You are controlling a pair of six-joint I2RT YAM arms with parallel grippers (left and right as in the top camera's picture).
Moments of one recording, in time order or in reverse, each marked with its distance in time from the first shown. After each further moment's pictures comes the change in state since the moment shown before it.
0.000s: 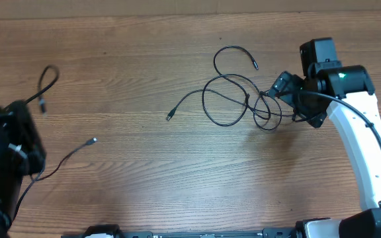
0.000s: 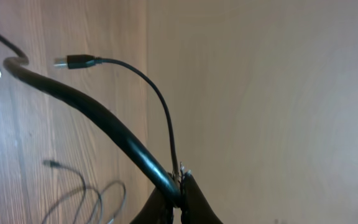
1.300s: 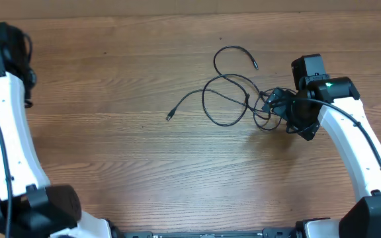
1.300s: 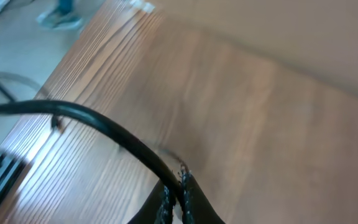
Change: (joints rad) left arm 0.314 0.613 -0.229 -0.149 -0.517 -0.074; right arm 0.000 0.007 -0.160 0.082 -0.053 -0.003
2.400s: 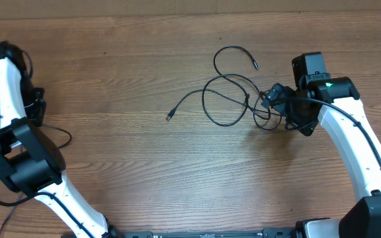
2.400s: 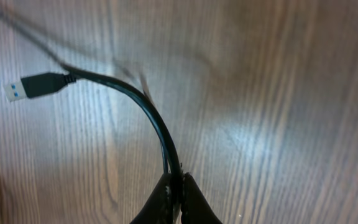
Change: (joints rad) left arm 0.082 0.385 -0.003 0.220 0.460 0.462; right arm 0.000 0.000 0.000 0.058 0.000 0.000
